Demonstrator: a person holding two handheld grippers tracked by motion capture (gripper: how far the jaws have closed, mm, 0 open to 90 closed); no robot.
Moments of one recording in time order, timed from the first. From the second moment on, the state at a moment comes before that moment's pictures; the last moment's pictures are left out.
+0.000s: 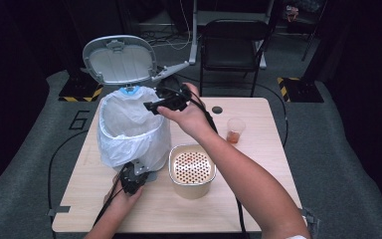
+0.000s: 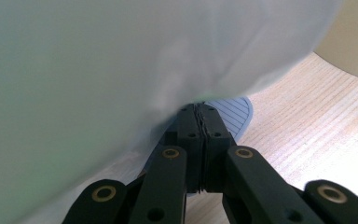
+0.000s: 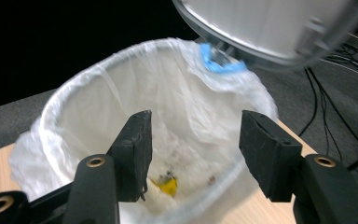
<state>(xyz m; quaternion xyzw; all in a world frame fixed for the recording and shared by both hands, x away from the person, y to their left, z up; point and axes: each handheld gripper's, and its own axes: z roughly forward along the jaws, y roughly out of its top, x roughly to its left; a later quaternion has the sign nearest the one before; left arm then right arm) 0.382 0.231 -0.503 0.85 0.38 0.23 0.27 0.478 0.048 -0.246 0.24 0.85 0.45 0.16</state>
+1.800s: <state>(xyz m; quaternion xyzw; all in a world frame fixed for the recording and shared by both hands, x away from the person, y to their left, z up) 0.381 0.230 -0.504 0.85 0.38 0.23 0.28 0.458 -0.090 -0.409 0.34 0.86 0.38 0.10</state>
